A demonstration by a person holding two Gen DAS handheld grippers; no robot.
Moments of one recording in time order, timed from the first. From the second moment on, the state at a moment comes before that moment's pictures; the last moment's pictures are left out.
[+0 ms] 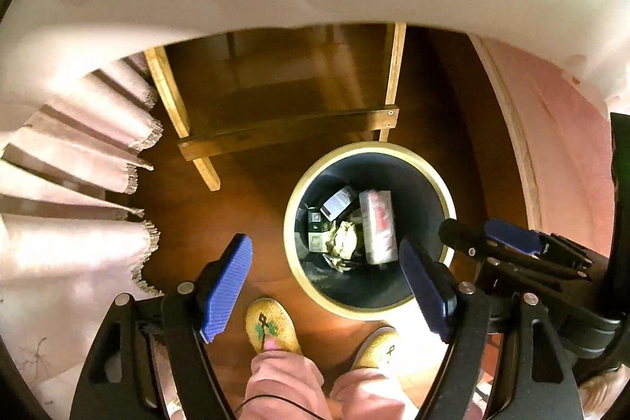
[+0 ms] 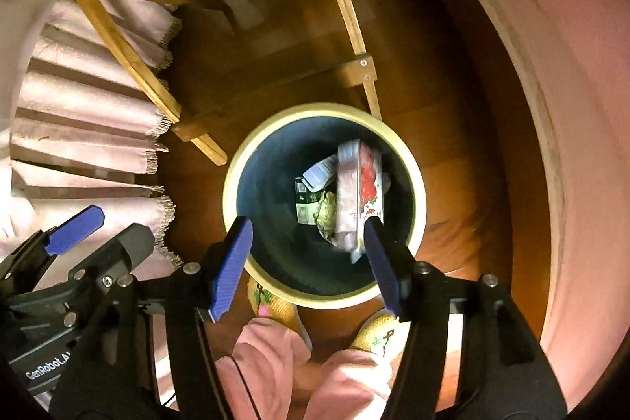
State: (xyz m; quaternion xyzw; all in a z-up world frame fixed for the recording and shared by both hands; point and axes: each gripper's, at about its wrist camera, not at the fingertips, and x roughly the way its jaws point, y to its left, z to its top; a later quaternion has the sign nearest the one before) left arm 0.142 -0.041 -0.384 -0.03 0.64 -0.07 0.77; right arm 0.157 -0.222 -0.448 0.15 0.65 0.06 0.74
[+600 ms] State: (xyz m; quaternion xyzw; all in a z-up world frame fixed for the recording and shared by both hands) left arm 0.103 -0.015 -0.198 -0.04 0.58 -0.08 0.81; right arm 0.122 -0.226 -0.279 0.16 0.60 0.06 0.78
